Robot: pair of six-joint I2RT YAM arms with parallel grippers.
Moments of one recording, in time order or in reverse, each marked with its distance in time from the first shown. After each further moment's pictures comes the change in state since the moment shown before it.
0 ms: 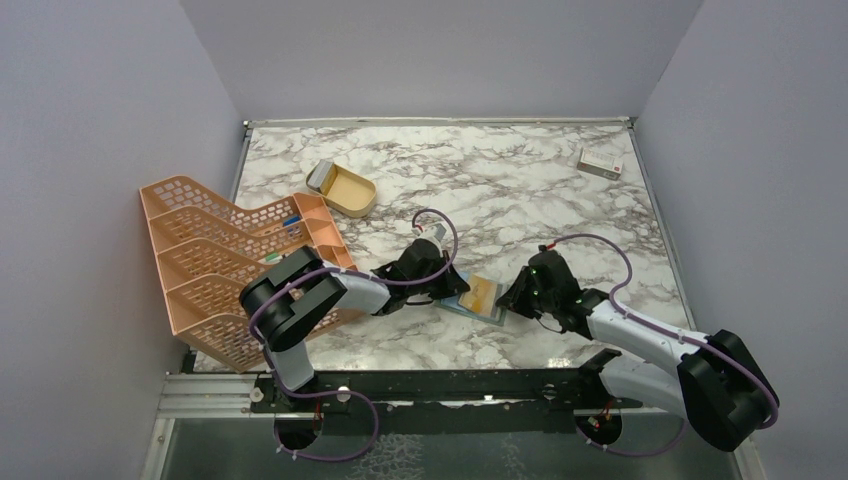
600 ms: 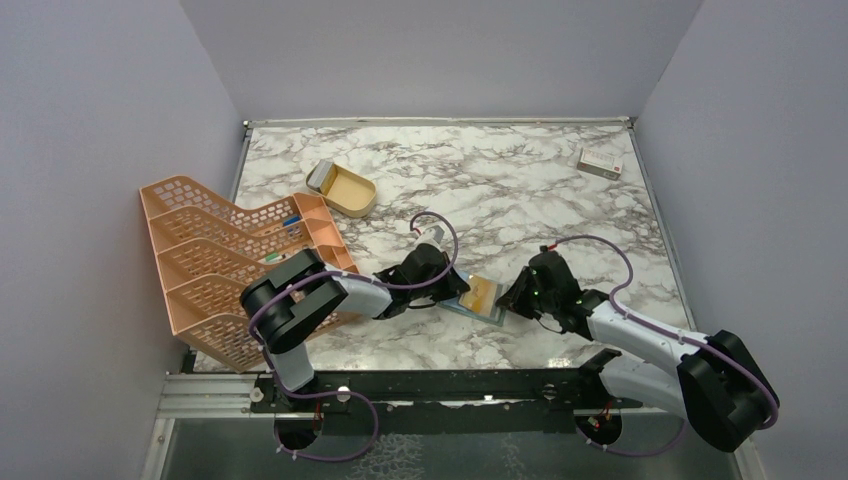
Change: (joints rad) left arm -0.051 -0.002 -0.005 0.002 -0.109 -0.068; right arm 0.000 -0.004 -0.012 0.014 -0.003 0.050
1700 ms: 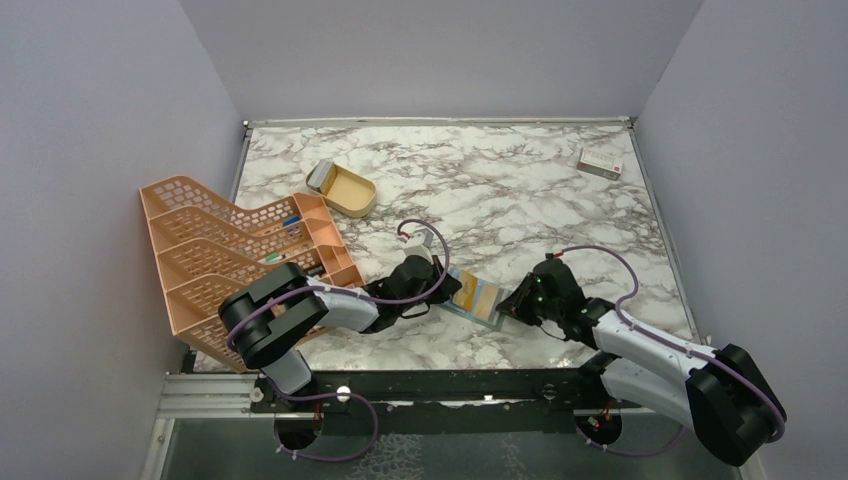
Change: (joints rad) left arm -0.027 -0.125 -0.128 0.101 -0.142 0.076; right arm 0.006 -0.080 -0.055 -0.006 -0.004 0.076
